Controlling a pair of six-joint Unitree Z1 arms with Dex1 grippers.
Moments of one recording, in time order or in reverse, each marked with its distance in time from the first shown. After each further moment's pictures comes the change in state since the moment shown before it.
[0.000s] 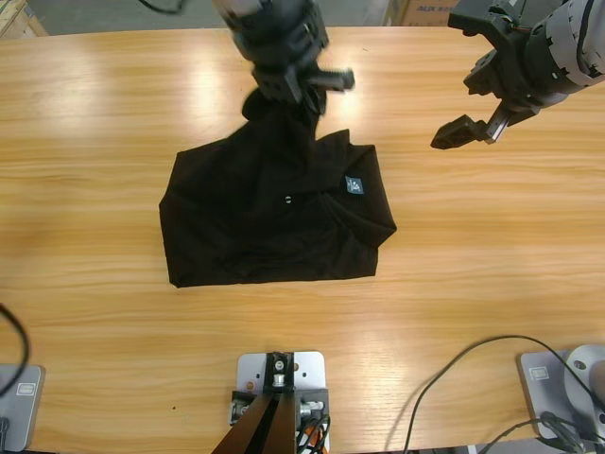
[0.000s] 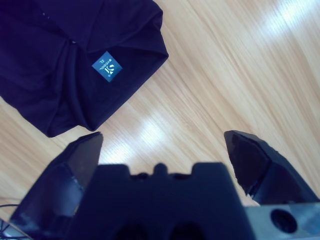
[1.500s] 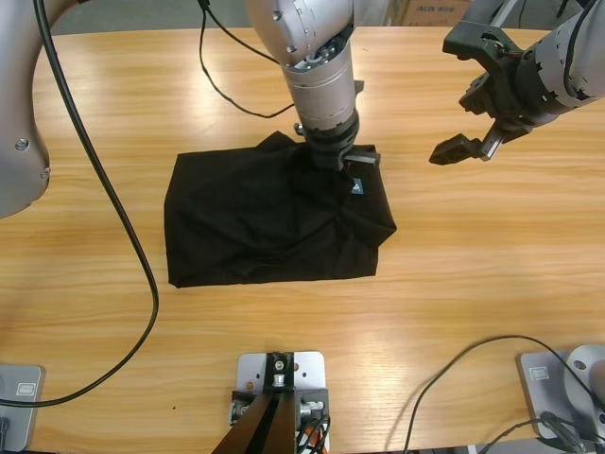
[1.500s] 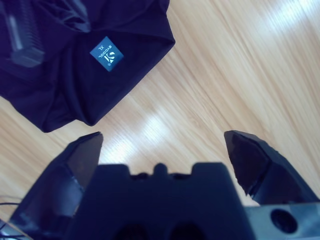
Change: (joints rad) arm 0 -0.050 0.243 -0.001 -0.167 0.056 -0.174; arm 1 0.000 0.003 0.066 -0.040 0.004 0.000
